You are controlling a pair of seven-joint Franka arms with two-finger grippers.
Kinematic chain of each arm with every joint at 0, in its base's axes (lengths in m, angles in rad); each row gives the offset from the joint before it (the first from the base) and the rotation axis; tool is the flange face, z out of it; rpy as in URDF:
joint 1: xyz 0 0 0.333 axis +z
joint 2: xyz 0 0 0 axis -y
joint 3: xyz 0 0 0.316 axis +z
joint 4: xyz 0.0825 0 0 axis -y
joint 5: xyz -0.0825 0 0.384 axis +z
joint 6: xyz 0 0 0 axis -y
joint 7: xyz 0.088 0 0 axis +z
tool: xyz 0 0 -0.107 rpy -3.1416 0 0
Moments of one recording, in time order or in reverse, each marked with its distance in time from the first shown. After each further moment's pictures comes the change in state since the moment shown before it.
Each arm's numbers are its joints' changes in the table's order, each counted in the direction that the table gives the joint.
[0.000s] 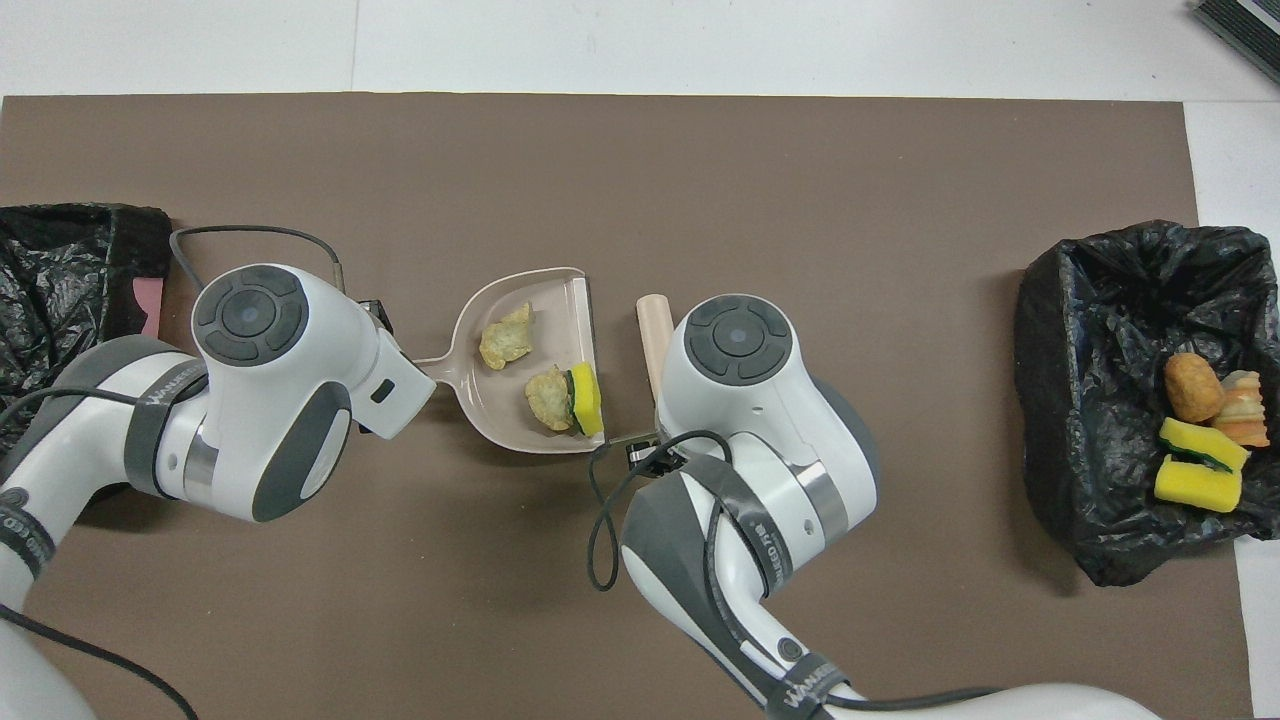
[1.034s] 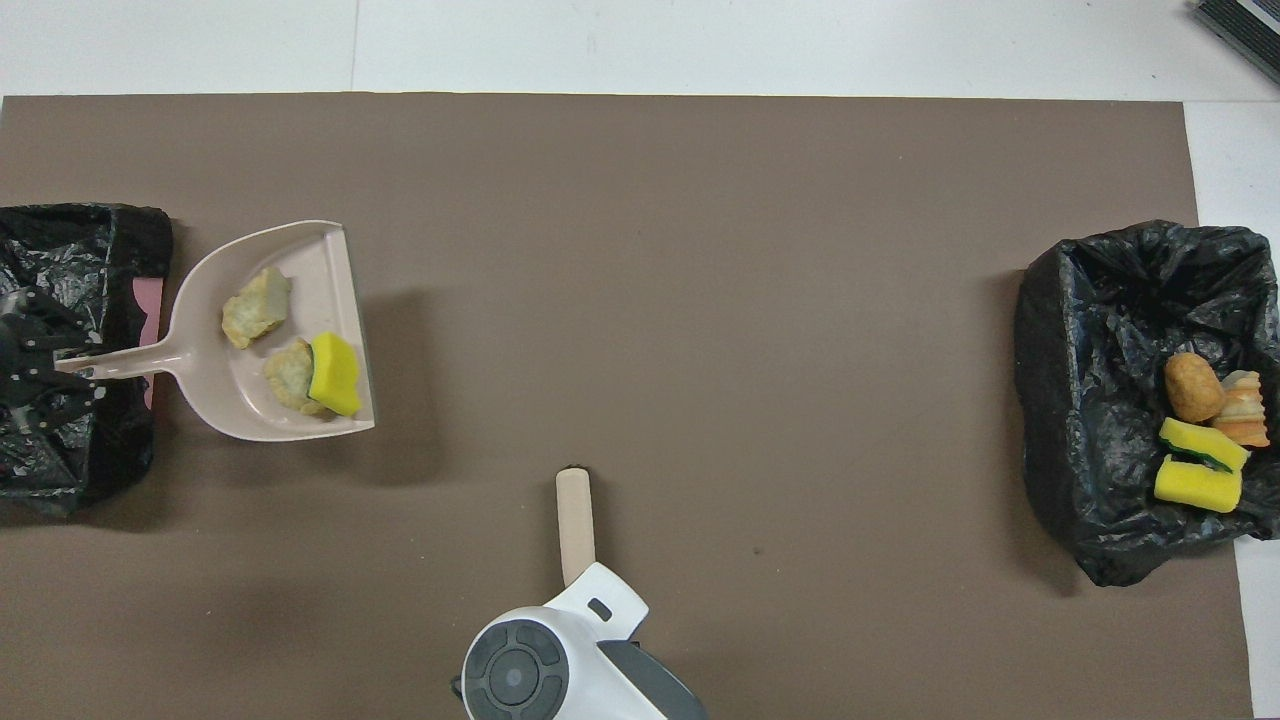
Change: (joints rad) left arm 0.550 0.102 0.005 0.070 -0.328 -0.178 -0.581; right arm 0.307 0.102 0.007 -0.226 0.041 0.146 -0.319
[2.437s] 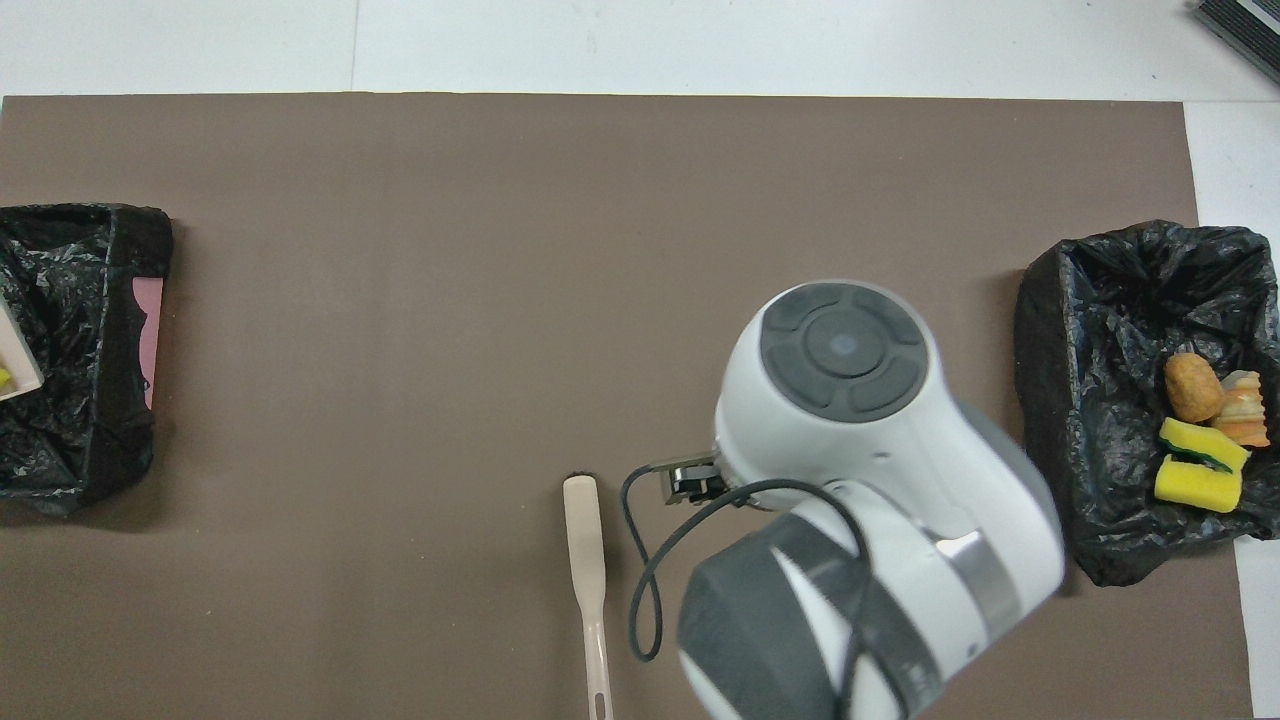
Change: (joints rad) left arm 0.358 -0.234 0.017 0.513 0.220 -0.068 -0.102; right arm -0.476 0.078 -0.025 0.411 -0.077 -0.499 0.483
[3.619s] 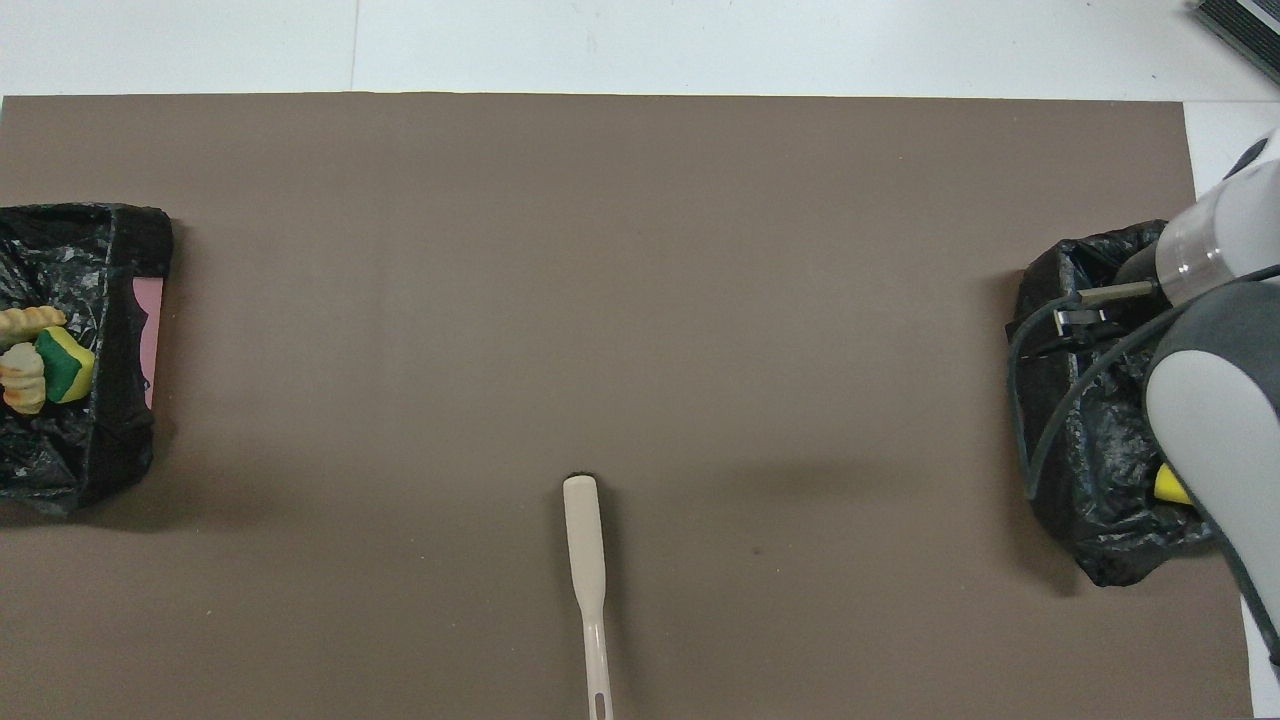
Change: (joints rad) left arm -0.306 0.077 -0.021 0.047 0.814 0.060 0.157; right arm -0.390 -0.001 -0.029 0.108 -0.108 -0.035 0.352
